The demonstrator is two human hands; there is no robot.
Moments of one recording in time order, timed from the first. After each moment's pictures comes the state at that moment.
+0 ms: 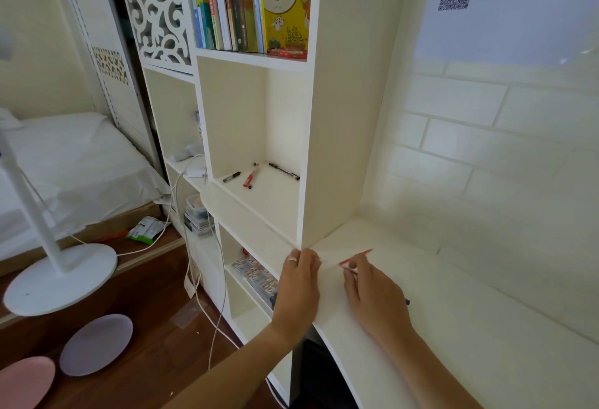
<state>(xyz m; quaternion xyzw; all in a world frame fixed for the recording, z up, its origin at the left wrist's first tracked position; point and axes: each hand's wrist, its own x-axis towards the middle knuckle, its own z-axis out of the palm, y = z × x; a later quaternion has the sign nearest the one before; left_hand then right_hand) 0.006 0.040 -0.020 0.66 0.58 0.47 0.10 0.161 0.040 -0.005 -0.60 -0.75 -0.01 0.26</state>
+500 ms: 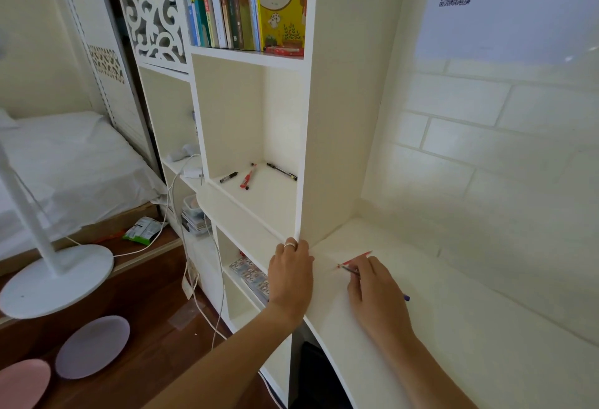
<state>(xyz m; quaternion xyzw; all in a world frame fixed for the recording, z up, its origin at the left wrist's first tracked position) 0.002 0.073 -0.005 0.66 0.68 0.32 -0.03 0.164 0.040 -0.002 -0.59 -0.74 0.00 0.31</state>
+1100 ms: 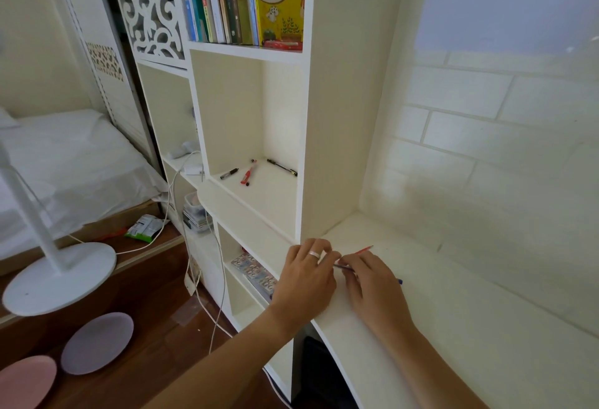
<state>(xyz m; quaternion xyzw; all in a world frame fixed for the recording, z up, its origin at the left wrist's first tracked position) 0.004 0.054 -0.011 0.80 0.47 0.35 -0.15 0.166 0.041 -0.005 -0.53 -0.78 0.00 0.34</state>
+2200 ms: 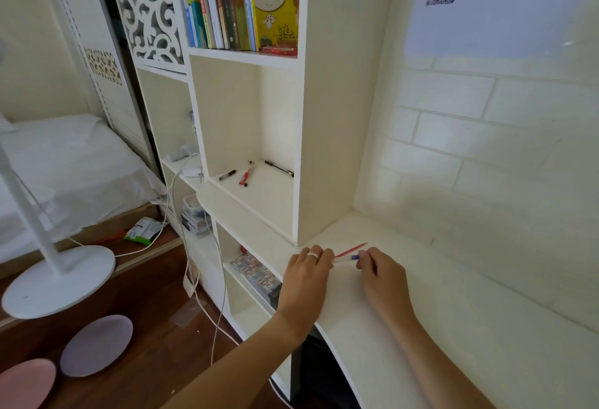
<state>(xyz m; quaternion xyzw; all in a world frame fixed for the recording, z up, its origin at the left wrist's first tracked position) 0.019 0.041 -0.011 0.76 0.54 0.34 -0.08 0.177 0.047 -0.001 -0.63 -0.62 0.18 0.42</state>
